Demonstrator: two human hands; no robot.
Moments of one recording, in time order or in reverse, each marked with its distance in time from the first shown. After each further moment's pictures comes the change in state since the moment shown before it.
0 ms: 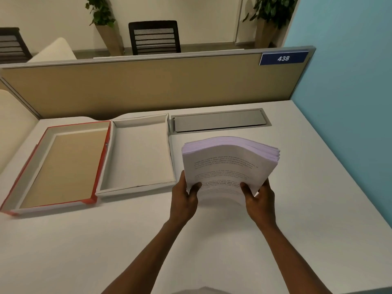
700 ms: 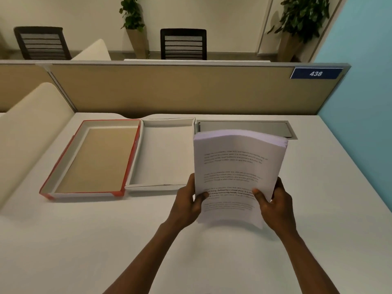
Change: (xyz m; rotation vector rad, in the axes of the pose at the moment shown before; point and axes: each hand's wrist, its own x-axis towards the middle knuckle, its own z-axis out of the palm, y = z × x) left_hand -0.006 -0.010 -0.083 0.056 -0.179 0.079; right_hand -0.007 -0.048 0.025 -0.166 -0.145 -0.093
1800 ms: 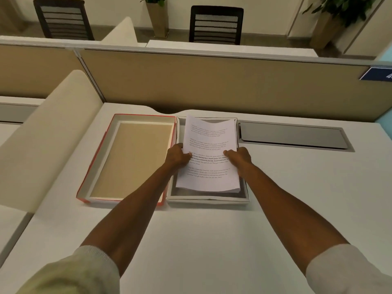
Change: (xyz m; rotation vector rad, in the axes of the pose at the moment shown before) left_hand 0.169 -0.100 -0.201 0.151 0.076 -0.581; right_hand 0.184 -0.077 0.276 0.020 -0.290 0.553
